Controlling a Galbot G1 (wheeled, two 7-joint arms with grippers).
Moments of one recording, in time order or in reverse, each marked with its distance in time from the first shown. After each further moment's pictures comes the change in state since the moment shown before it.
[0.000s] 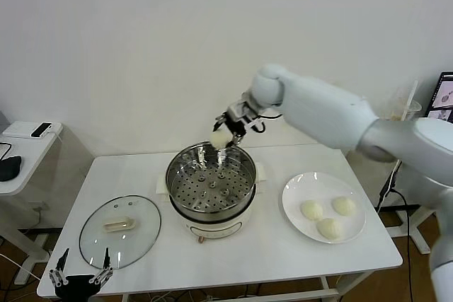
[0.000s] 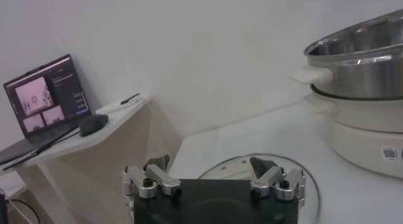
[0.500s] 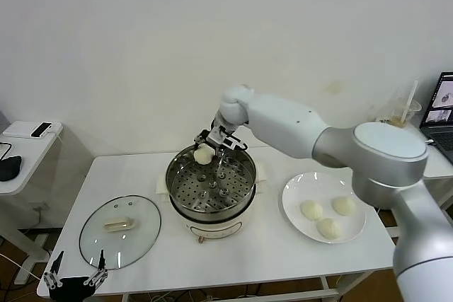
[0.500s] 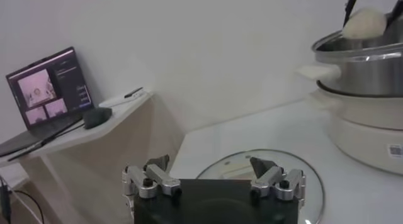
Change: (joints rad) left arm 0.011 0.001 -0.023 -0.002 -0.031 0.000 -0.002; right arm -0.052 0.134 -0.052 -0.144 -0.241 0.222 0.109
